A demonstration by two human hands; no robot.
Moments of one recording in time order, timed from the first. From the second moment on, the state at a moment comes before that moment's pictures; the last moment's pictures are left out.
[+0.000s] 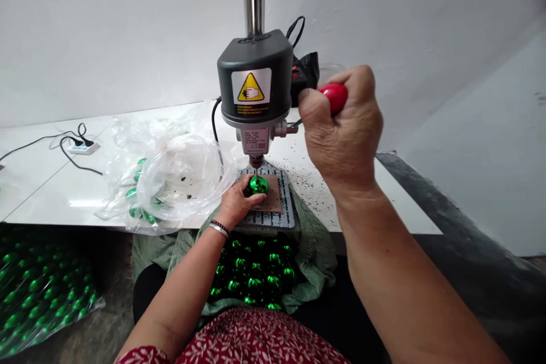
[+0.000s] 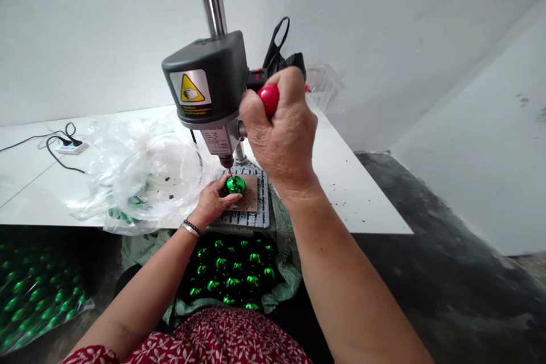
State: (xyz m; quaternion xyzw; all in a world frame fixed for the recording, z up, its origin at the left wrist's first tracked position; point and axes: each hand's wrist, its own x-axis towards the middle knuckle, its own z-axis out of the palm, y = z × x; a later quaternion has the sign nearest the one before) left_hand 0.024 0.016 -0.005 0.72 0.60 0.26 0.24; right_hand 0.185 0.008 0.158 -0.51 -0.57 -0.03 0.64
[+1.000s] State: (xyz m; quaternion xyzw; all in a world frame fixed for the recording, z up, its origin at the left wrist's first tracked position) left_hand 0.023 0.012 -0.008 0.71 0.60 0.27 0.24; right_hand 0.181 -0.020 0.092 -0.53 -0.56 -0.22 0.60
